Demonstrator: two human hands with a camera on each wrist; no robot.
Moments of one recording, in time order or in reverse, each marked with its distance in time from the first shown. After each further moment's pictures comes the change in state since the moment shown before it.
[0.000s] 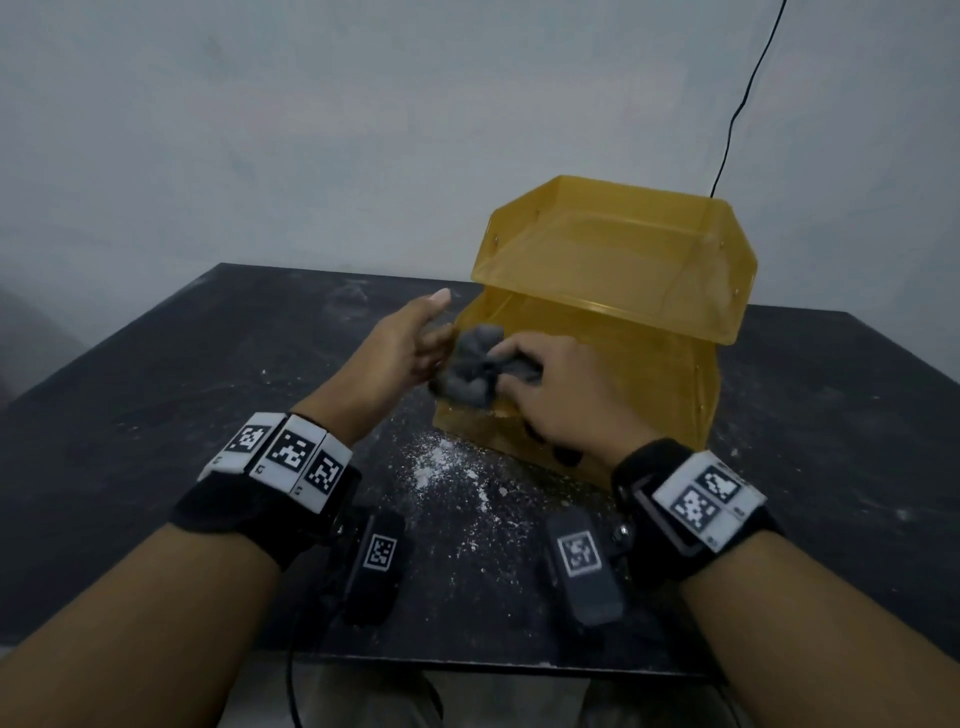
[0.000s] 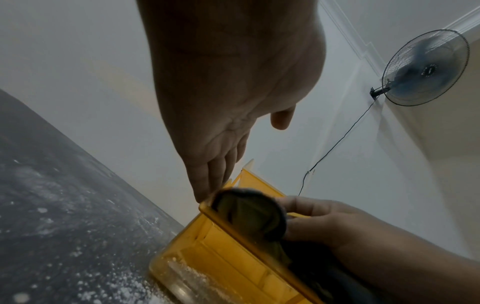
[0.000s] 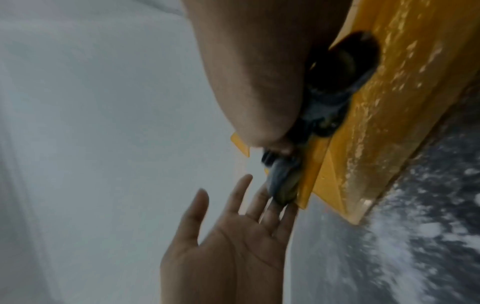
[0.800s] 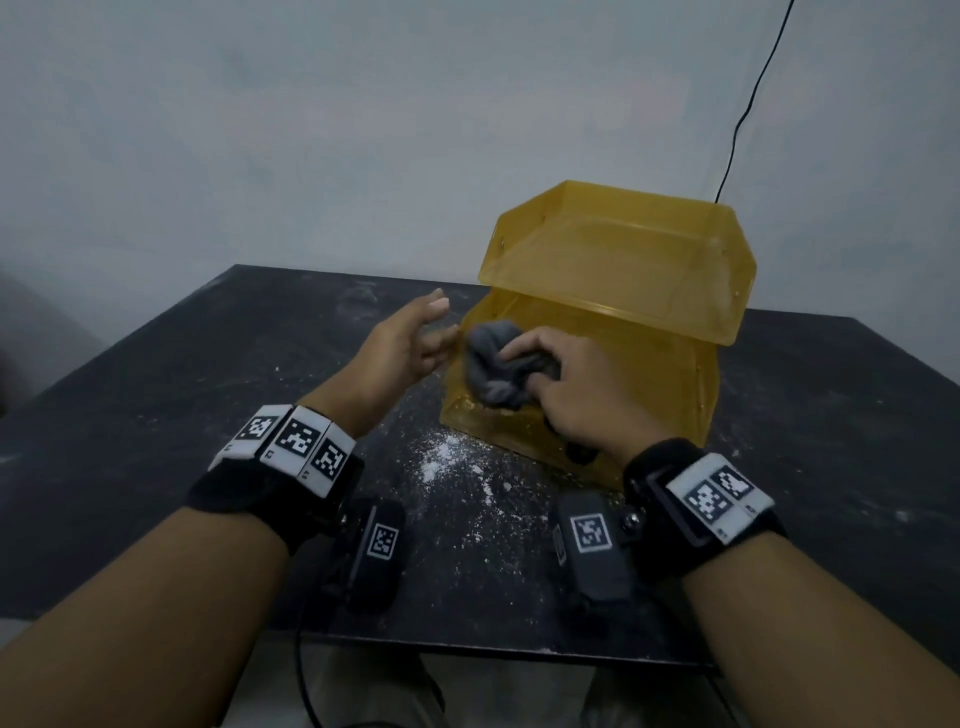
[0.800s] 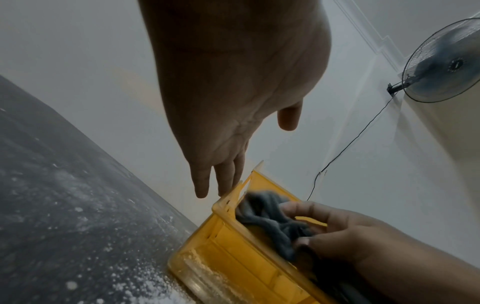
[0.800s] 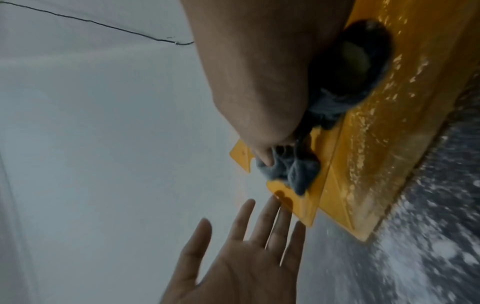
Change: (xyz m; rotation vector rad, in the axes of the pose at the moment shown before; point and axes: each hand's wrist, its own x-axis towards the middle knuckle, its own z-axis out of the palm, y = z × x) left_hand 0.001 -0.004 -0.007 -0.136 -0.019 0.002; right_hand -0.004 0.005 -0.006 0.140 -0.036 0.012
